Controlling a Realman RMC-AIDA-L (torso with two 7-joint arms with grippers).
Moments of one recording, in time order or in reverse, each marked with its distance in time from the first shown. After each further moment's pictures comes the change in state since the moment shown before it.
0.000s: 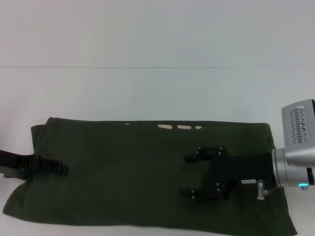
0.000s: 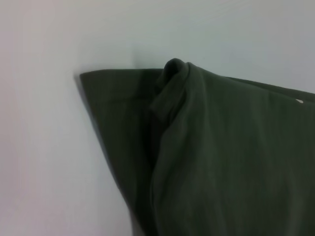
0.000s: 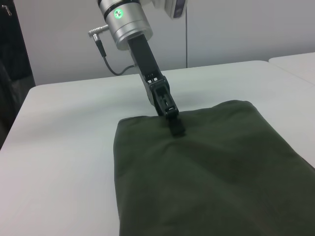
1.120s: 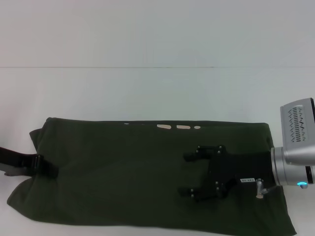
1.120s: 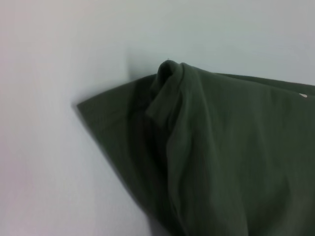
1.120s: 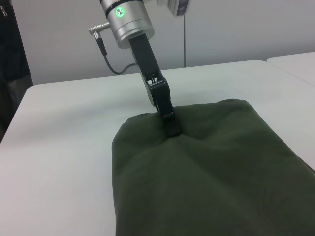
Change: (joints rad) left arm -0.011 -0.009 0.058 0.033 0.004 -0.003 -0.029; right arm 0.005 0.000 -0.002 0.001 0.002 0.007 0.002
